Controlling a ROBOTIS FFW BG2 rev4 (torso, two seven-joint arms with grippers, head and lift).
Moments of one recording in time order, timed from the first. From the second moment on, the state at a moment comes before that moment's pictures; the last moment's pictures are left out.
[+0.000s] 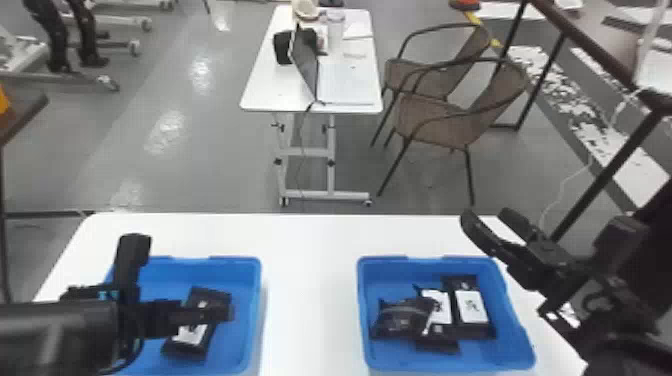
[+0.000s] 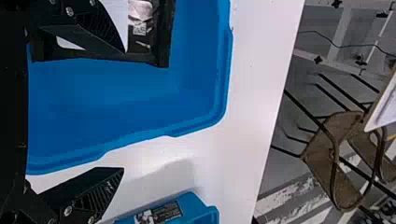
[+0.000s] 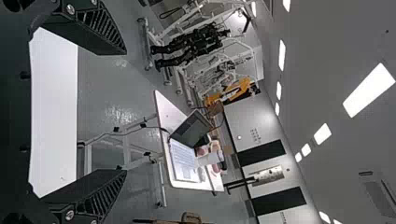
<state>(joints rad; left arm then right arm) -0.09 0.01 0.25 -1.54 -0.37 1.06 -0.98 0.09 0.00 -0.36 -1.67 -0.24 0.28 0.72</state>
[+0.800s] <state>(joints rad) -0.06 0.04 0.24 -1.64 -0.63 1.24 -0.98 0.10 0.00 -0.34 -1.63 -0.29 0.28 0.72</state>
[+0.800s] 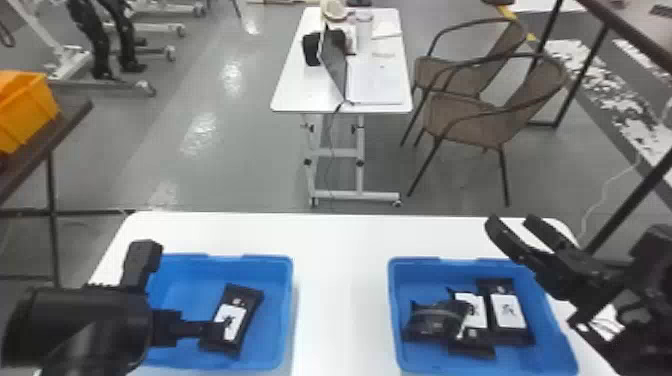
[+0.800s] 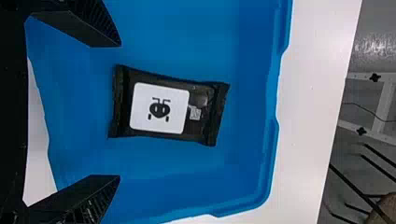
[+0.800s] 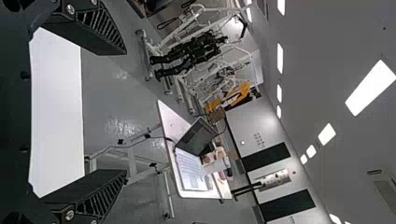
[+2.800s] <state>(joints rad) -0.35 0.08 0.12 -1.00 -0.62 0.91 -0.90 0.09 0.00 -0.33 -1.57 -0.35 0.28 0.74</state>
